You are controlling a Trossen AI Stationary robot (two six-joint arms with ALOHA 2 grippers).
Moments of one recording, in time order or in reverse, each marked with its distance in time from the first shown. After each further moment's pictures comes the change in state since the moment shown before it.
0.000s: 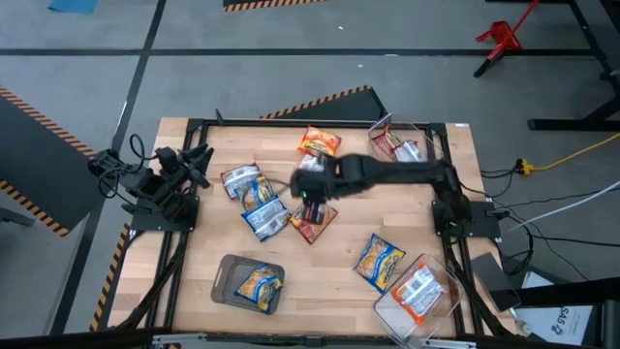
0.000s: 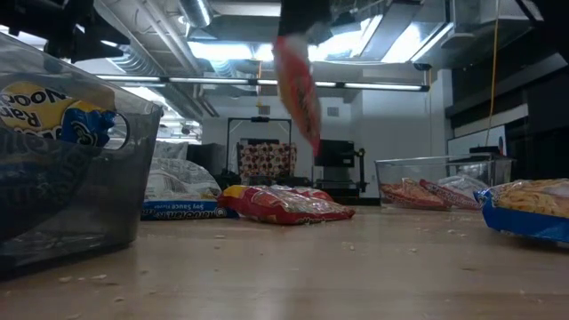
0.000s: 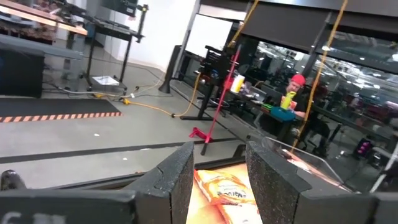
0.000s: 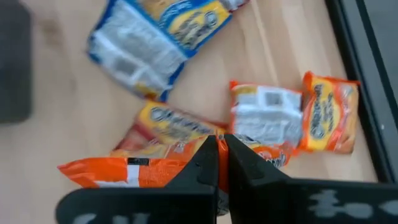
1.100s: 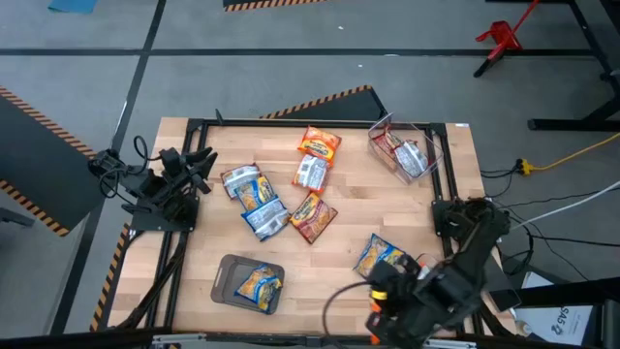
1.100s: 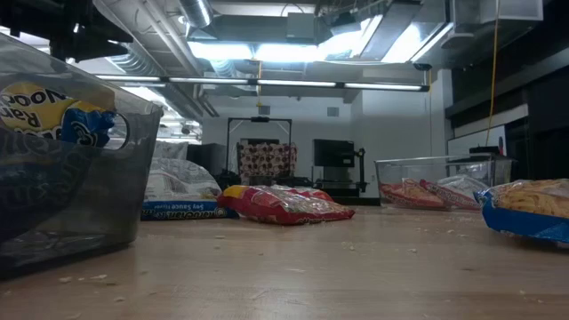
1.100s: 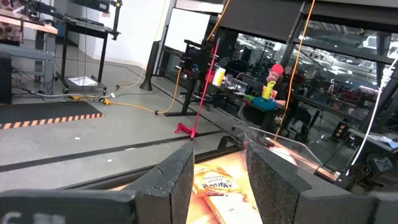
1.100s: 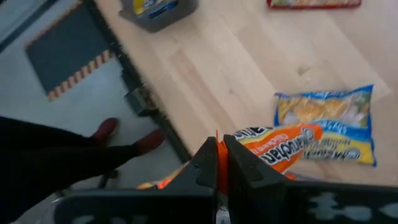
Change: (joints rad) left arm 0.000 0.000 0.001 -0.049 0.092 -0.010; right arm 0.701 -0.101 0.058 -0.244 0.029 1.129
